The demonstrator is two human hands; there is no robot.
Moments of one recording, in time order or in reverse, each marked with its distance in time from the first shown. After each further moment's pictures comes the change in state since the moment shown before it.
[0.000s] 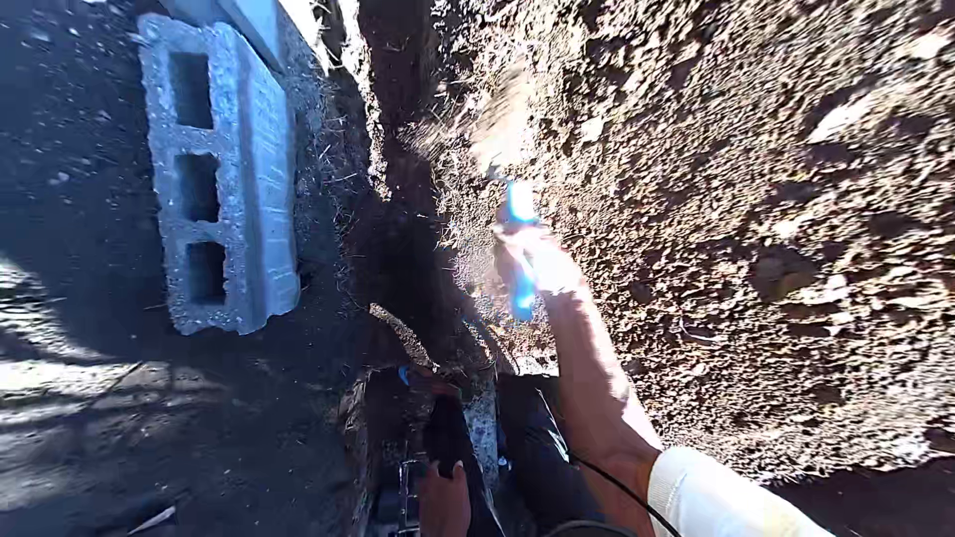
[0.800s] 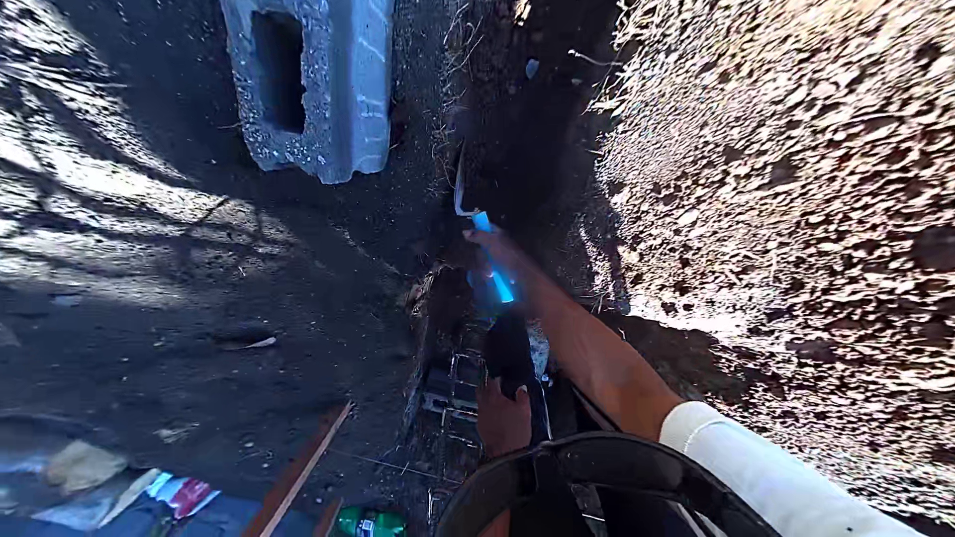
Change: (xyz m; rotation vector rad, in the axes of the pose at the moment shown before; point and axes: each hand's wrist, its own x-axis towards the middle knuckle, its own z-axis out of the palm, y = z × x) left_hand 0.015 -0.013 0.003 -0.015 -0.394 -0.185; right_hand 0.054 0.360 0.063 -0.150 0.032 0.692
